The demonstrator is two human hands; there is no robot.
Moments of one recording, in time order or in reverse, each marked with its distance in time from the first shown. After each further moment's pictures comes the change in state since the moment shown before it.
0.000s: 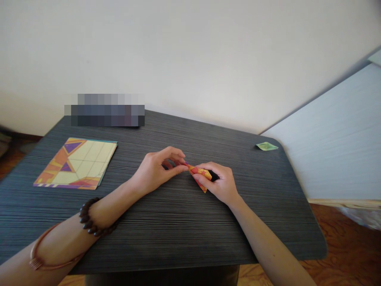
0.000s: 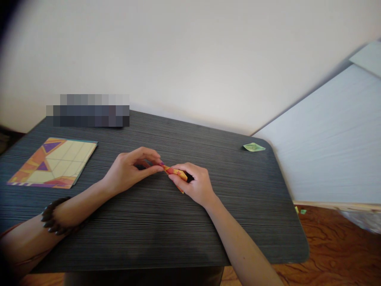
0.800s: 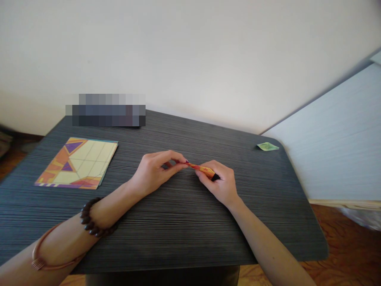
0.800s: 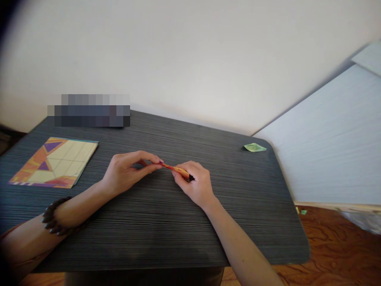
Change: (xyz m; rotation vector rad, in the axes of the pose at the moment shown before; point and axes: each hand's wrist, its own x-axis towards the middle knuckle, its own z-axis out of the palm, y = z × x) left_hand -0.003 0.002 -0.002 0.147 0.095 0.136; right_hand 0.000 -0.002 0.006 -0.092 0.117 -0.023
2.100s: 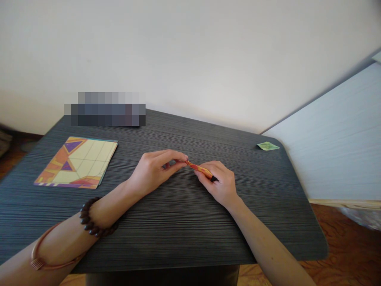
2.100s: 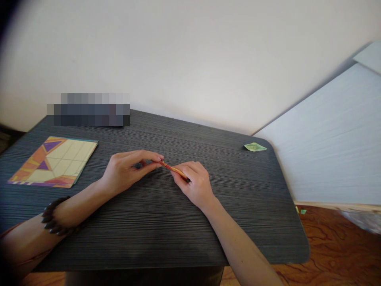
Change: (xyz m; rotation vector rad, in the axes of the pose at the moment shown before) left_hand 0.001 -0.006 0.001 0.083 0.037 0.189; right_hand -0.001 0.003 0.002 -0.128 0.044 -0.192
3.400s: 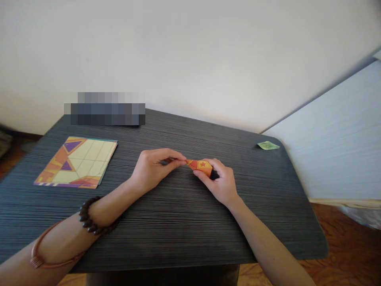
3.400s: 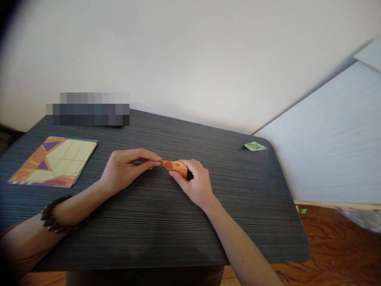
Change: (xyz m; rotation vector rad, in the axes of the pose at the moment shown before) left_hand 0.002 0.002 -0.001 -0.140 0.008 -0.202; right_hand -0.002 -0.002 0.000 0.054 -0.049 0.276
